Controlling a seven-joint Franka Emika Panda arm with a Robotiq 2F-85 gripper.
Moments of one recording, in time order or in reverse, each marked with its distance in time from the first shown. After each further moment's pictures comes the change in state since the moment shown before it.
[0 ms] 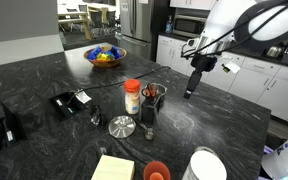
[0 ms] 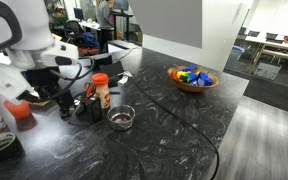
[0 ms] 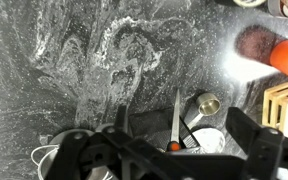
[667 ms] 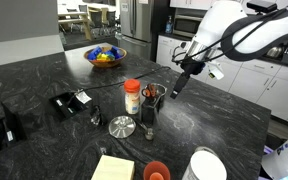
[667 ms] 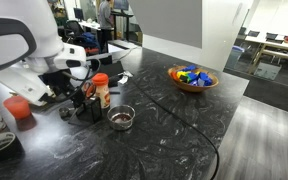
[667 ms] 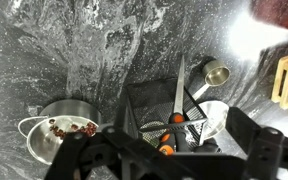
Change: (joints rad) arm 0.011 0.090 0.011 0.007 0.014 0.204 -0.012
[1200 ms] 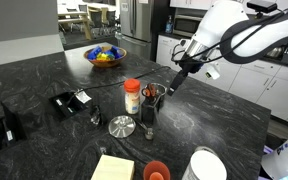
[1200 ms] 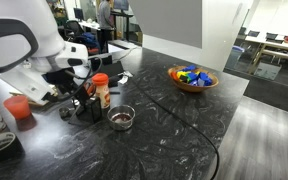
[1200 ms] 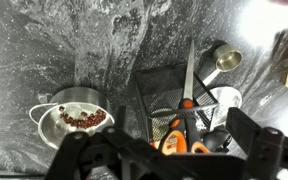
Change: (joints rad) arm -0.003 0.013 0.001 0.000 -0.049 0.074 0.060
